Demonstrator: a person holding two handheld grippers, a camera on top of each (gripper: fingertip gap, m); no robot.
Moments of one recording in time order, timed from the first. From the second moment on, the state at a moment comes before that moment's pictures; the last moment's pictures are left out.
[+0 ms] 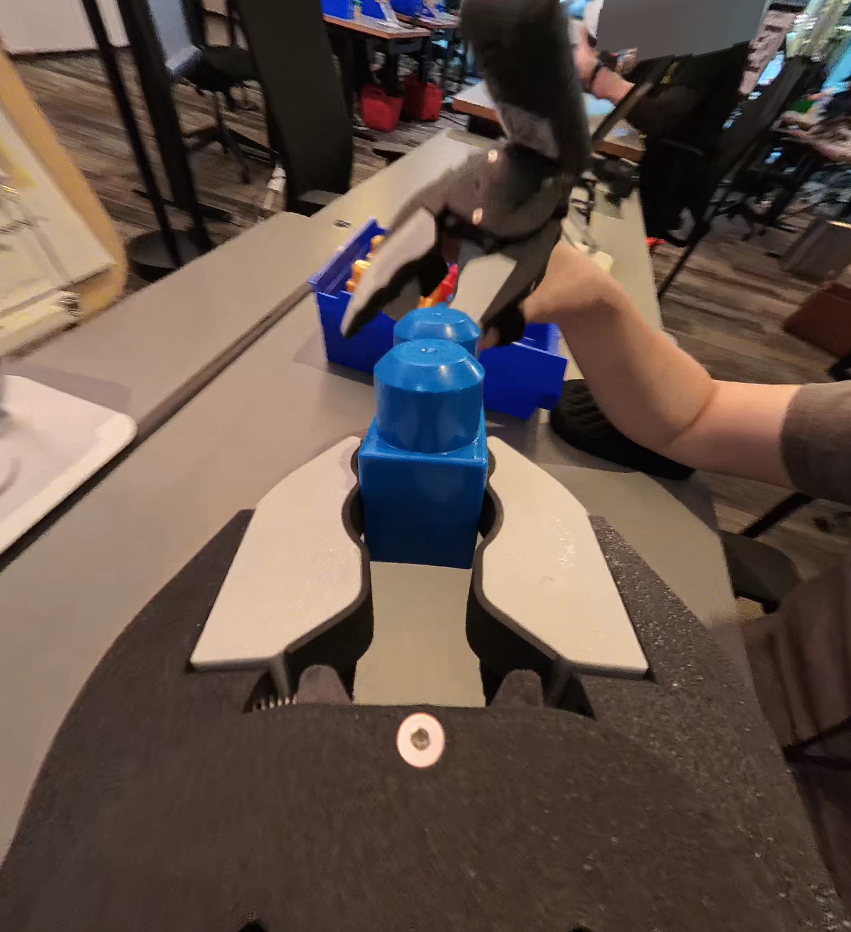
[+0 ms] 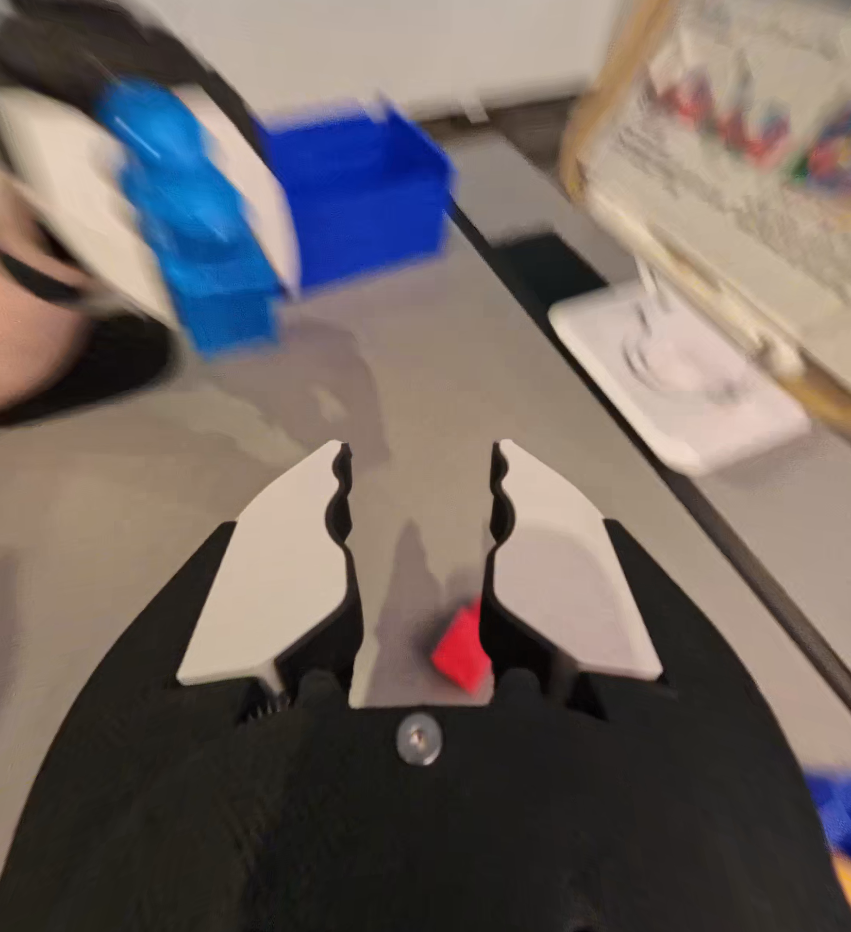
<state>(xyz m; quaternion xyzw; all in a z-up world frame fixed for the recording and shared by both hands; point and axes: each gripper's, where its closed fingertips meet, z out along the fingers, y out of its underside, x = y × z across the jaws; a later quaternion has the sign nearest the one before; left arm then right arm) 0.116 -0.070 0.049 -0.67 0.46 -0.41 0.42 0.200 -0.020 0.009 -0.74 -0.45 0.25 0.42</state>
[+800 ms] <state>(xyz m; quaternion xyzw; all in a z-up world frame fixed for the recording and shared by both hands) 0.083 -0.054 0.064 -0.68 0.43 -0.37 0.46 0.266 -0.018 -0.164 -0.93 -0.35 0.00 0.06</state>
